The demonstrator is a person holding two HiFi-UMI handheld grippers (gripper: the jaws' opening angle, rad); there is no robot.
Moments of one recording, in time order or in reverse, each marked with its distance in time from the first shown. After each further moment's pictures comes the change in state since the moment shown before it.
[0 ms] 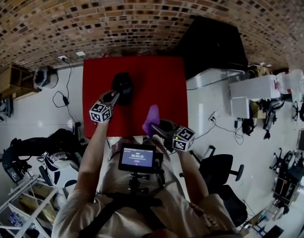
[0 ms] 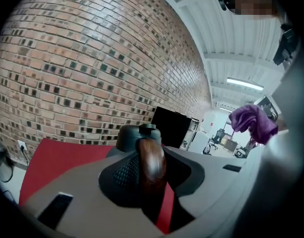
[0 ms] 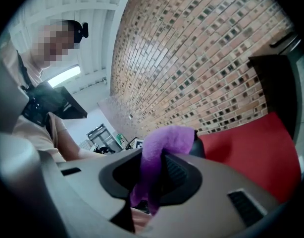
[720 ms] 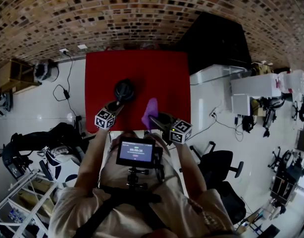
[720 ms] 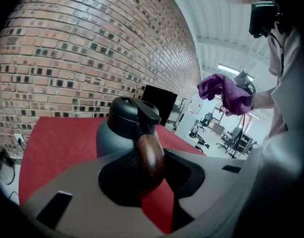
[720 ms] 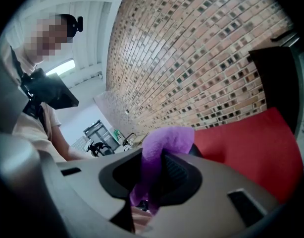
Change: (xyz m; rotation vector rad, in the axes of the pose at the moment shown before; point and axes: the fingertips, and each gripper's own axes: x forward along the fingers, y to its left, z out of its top) left arm -0.037 -0.032 -0.100 0.048 0.216 -0.101; right arm 0.032 -0.014 -0.017 0.014 0.044 -0.043
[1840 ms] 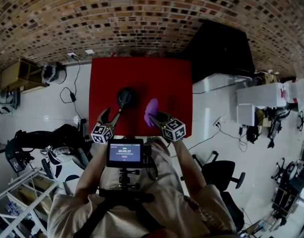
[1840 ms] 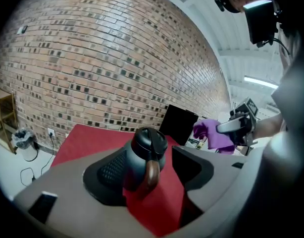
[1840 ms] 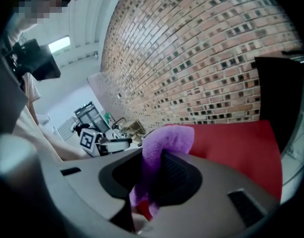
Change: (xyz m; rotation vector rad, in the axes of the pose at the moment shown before) left arm -0.074 -0.004 0.031 -0.162 -0.197 0.315; right arm 0.023 -0.059 -0.017 -0.119 0.156 -0.125
